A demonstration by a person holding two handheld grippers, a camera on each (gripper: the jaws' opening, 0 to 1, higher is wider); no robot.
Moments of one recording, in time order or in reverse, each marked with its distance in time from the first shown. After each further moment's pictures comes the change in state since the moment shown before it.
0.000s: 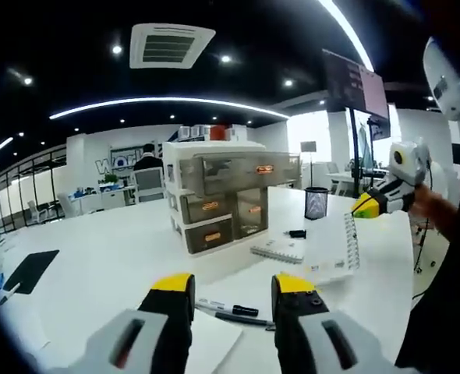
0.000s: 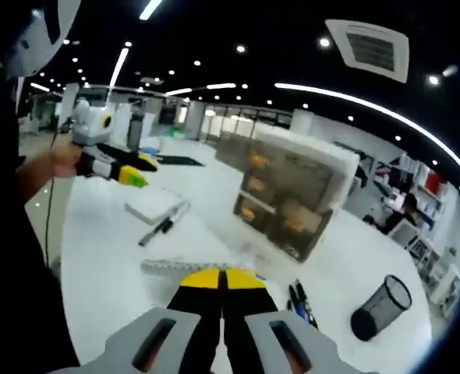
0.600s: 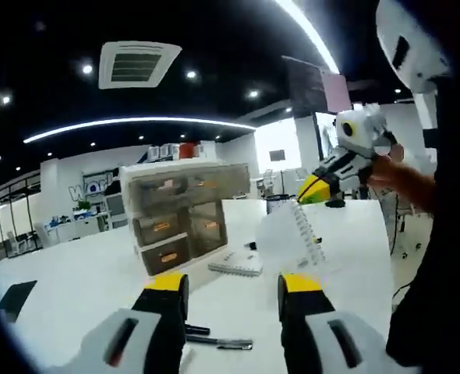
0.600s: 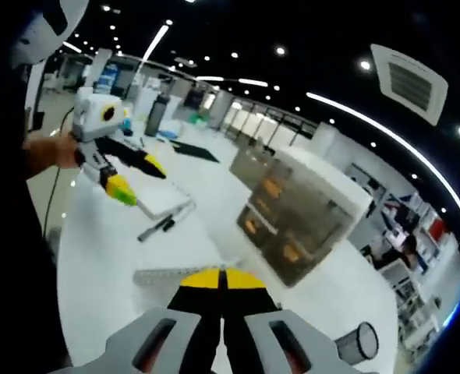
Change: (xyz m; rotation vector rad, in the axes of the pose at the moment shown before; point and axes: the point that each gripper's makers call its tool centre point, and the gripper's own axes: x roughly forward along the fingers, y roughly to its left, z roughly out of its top) left arm 0.011 -0.094 0.012 0.161 -0.133 -0.221; right arm 0.005 -0.004 0.025 -0.175 0.055 0.051
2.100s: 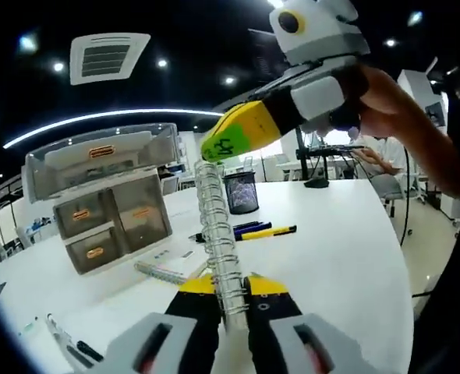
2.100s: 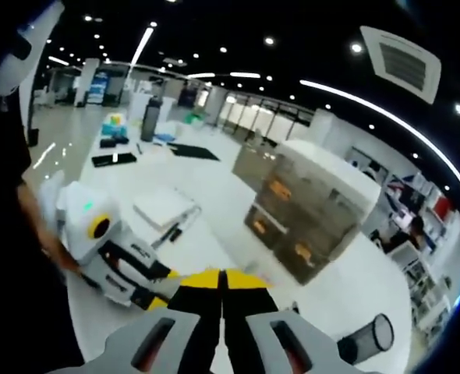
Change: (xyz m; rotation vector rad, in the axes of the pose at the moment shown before) left arm 0.090 -0.070 -0.044 -0.012 0.098 -0.045; right arm 0.009 0.012 0.009 0.093 0.025 0.014
